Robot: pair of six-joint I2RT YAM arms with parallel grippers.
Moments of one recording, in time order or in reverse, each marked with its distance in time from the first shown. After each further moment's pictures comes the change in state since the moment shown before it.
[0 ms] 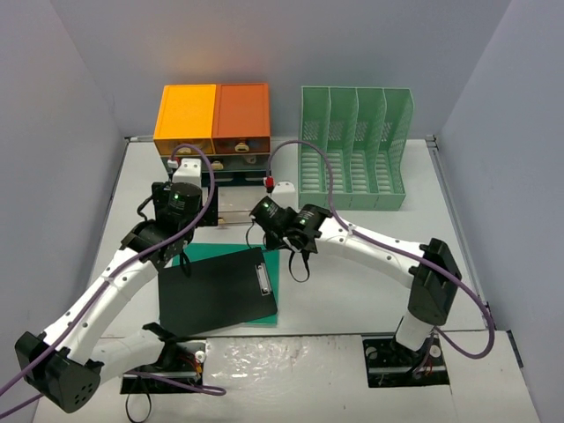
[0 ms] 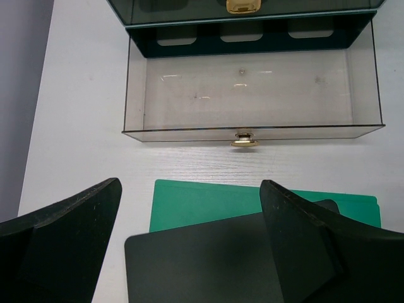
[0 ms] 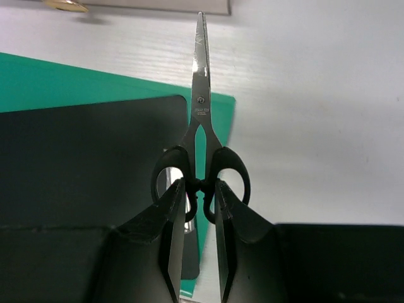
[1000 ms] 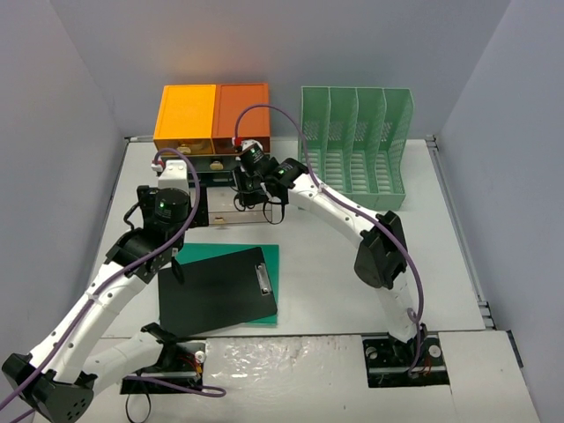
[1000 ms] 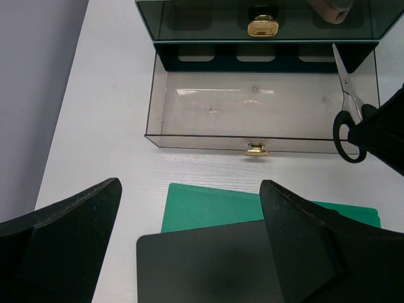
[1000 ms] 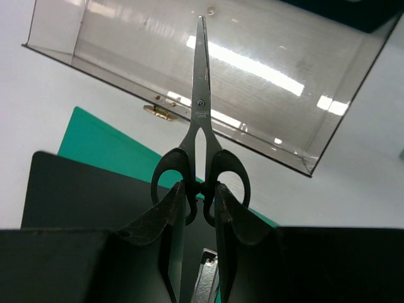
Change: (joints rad) left arm 0.000 -0.096 -0.006 -0.021 -0.054 0.000; right arm -0.183 0.404 0.560 0.001 -0.355 -0.320
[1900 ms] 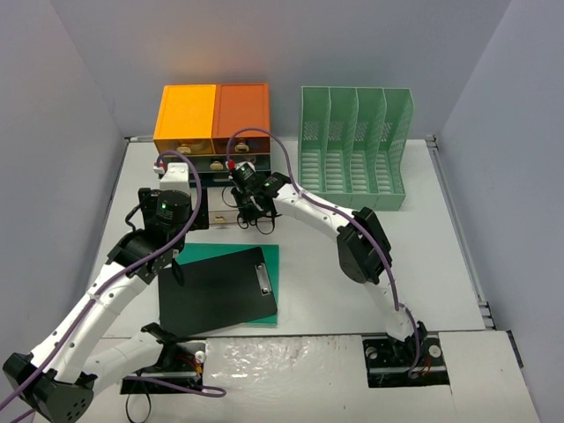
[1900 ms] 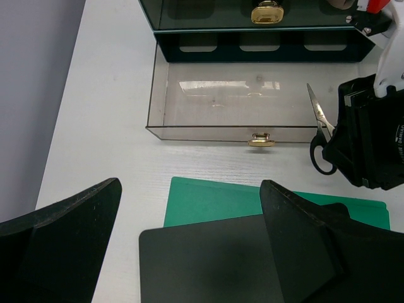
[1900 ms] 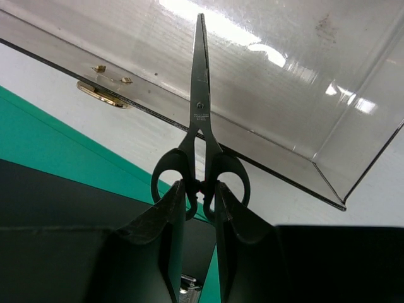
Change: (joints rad) left arm 0.000 -0.002 -0.018 -0.011 0.001 0.000; right arm 0.006 0.139 -0.043 0.037 0.019 -0.059
